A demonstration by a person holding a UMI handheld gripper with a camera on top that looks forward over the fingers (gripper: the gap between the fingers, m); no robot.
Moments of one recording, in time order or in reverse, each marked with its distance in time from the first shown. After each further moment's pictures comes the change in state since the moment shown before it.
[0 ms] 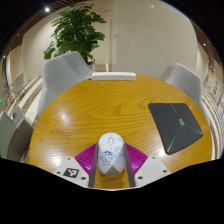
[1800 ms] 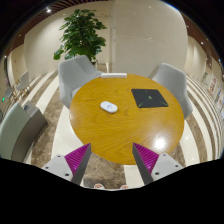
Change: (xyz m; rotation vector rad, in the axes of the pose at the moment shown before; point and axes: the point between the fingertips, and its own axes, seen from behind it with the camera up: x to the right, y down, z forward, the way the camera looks) arm -0.016 0.127 -0.344 -0.036 0.006 0.011
